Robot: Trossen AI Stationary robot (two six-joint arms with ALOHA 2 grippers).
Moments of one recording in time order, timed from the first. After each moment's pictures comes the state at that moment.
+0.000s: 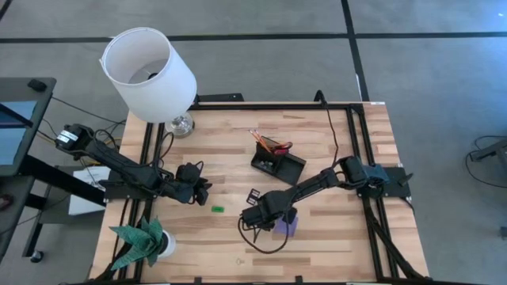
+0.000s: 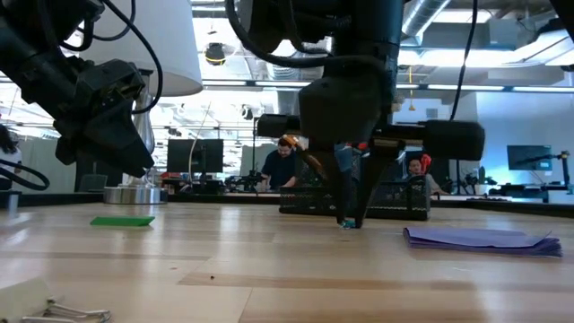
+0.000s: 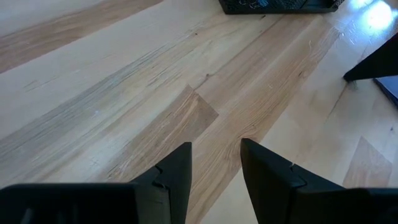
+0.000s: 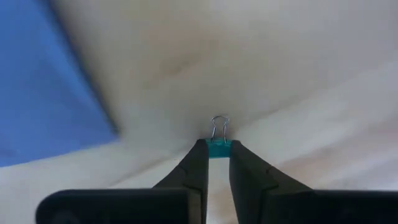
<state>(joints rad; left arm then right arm) -0.38 1.11 0.36 -0.12 -0.56 -1.06 0.32 2.26 1.72 -1.07 0.25 -0.84</state>
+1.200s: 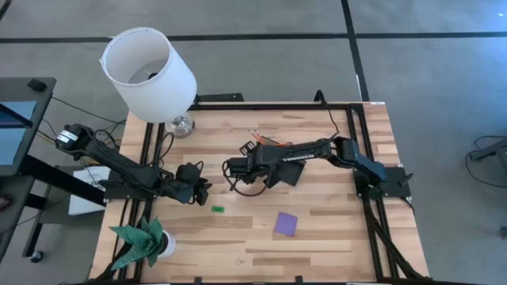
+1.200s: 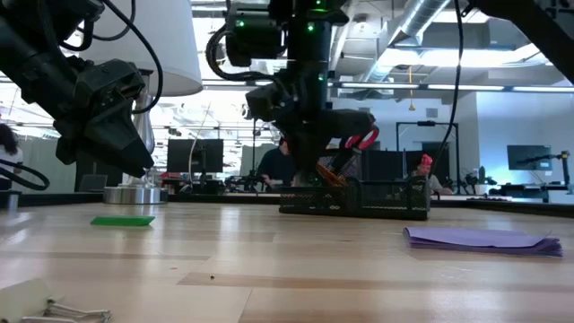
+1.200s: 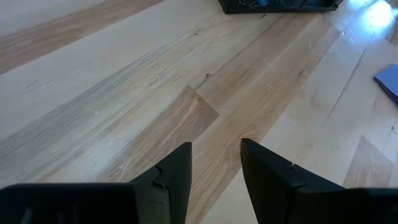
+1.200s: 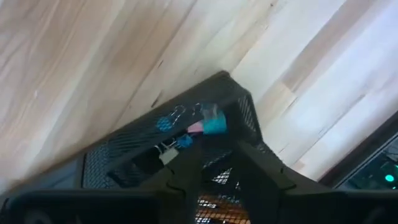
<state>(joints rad) -0.38 1.11 0.36 -0.12 -0.56 -1.05 0.03 2.27 1.94 -1.19 0.39 -0.69</state>
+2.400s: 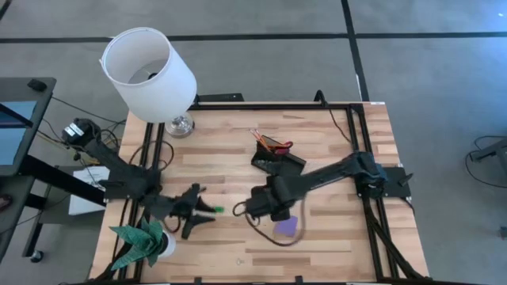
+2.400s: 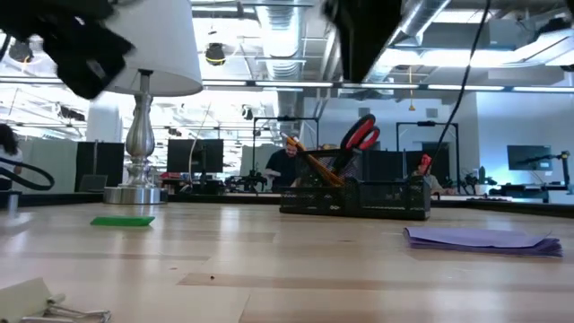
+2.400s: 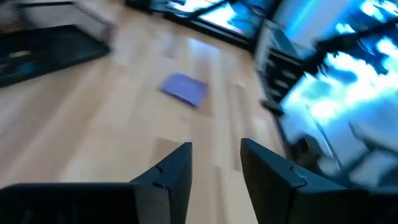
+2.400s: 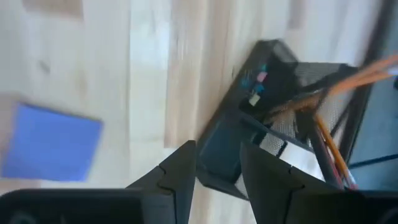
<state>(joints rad) -0.67 1.12 0.41 0.34 -0.50 -0.61 0.33 2.14 2.06 -1.55 0.41 0.16</state>
